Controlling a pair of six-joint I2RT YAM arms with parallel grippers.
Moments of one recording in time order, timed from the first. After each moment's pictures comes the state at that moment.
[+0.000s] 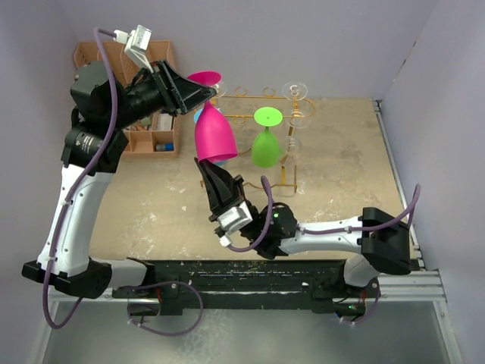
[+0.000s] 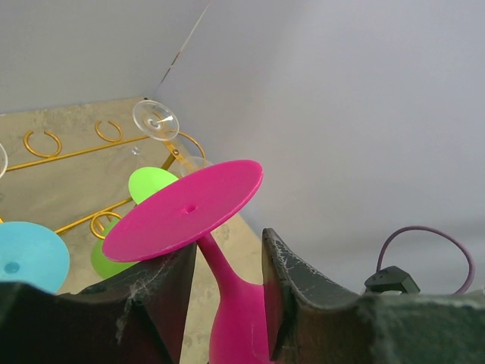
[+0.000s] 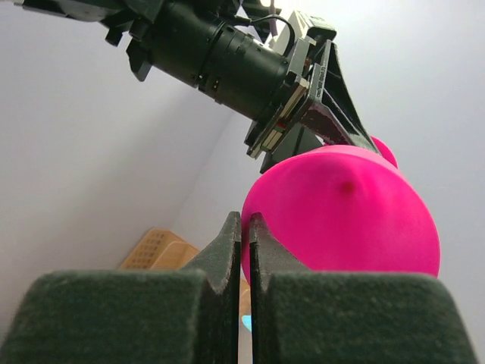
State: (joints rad) left arm -0.32 1.31 1.85 -0.46 0.58 -0.69; right arm 1.34 1.56 0.96 1.47 0.22 -0.95
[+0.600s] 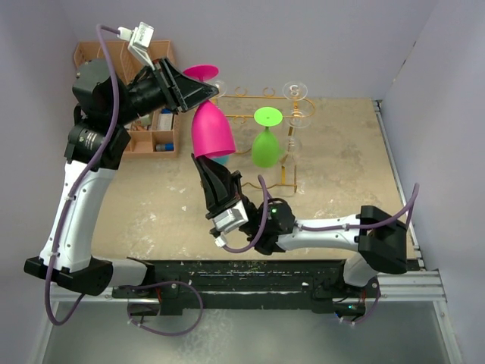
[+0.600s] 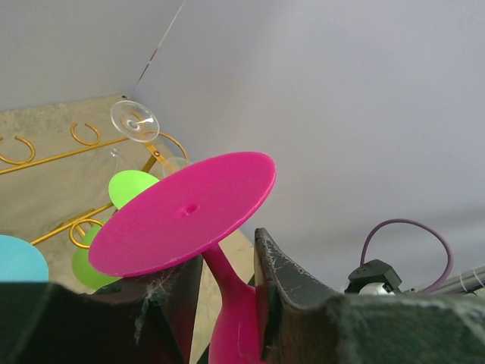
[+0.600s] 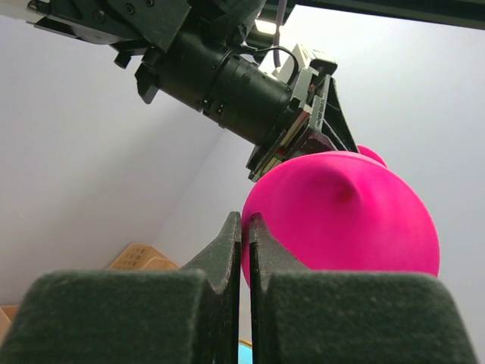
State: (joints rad) left arm -0.32 1.33 1.85 -0.41 0.65 -0.73; right arm 1.31 1.59 1.00 1.46 0.15 -1.03
